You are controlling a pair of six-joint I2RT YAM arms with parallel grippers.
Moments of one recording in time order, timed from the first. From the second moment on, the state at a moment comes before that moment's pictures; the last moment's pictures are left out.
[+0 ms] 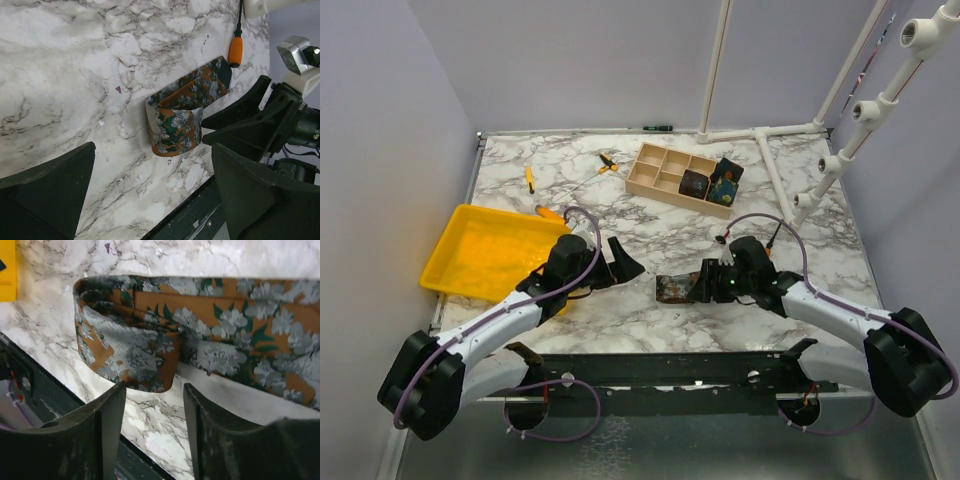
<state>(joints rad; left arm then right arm) -0.58 1.02 0.44 0.09 0.22 -0.83 0.57 1.18 0.50 -0.10 -0.32 0.55</state>
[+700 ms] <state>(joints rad) -0.61 1.18 0.42 0.21 0.29 -0.85 0.57 1.31 0.47 0.10 -0.31 0.70</state>
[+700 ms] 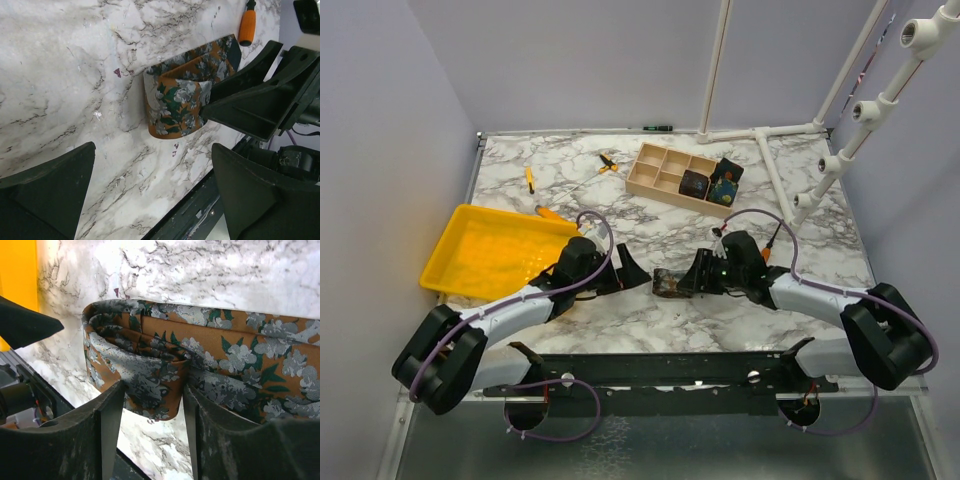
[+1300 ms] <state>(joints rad) -0.67 1.48 0.50 0.37 0.37 -0.86 0.57 1.39 0.50 0.12 -0.30 0.62</state>
